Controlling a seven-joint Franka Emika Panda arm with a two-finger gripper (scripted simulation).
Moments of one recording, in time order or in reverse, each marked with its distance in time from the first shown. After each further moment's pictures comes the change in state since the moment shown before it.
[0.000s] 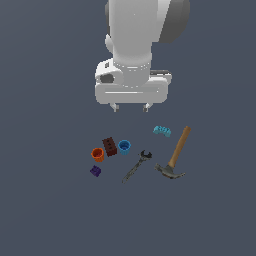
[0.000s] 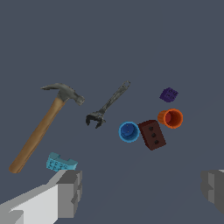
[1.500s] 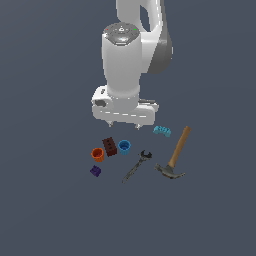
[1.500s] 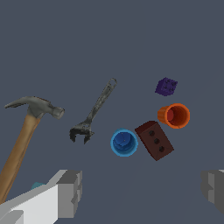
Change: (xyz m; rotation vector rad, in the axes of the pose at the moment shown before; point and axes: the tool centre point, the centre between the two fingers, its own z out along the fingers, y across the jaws) arm 0.011 0.024 0.074 -0.008 0.007 0.176
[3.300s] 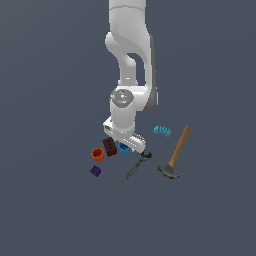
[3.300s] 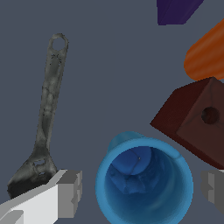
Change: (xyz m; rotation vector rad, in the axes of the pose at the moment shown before) arm -0.022 0.007 0.176 0.008 0.011 0.414
